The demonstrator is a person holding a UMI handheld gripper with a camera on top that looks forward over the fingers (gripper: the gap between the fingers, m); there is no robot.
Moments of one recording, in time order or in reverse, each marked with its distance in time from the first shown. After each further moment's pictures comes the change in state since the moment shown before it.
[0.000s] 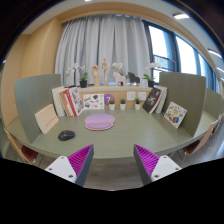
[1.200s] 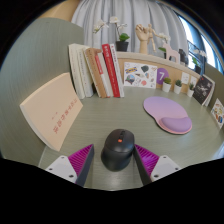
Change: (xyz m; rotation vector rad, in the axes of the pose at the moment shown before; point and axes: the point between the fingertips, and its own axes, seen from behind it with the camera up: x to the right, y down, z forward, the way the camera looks) arm -0.324 0.055 0.296 -0.255 -0.073 -0.056
